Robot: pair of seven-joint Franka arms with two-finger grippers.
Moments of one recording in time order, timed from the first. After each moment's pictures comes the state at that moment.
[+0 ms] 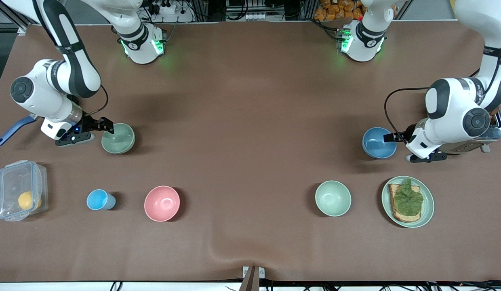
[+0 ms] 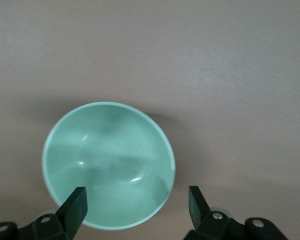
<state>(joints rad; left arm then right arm) 0.27 0.28 -0.22 -2.11 0.04 2.15 -0.06 -0.22 0.11 0.04 -2.44 0.06 2.53 -0.44</state>
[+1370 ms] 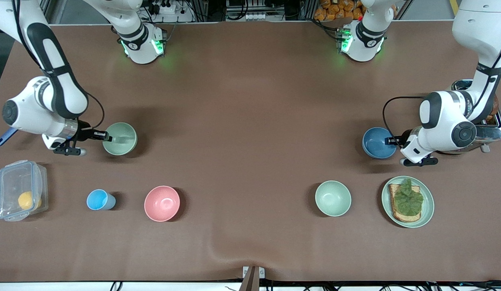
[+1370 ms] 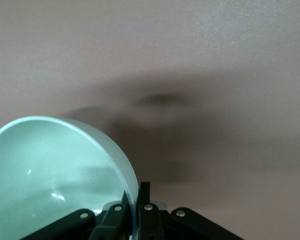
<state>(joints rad) 0.29 0.40 -0.21 -2.11 0.09 2.21 -0.04 -0.26 0.26 0.05 -2.24 0.26 2.28 -0.23</state>
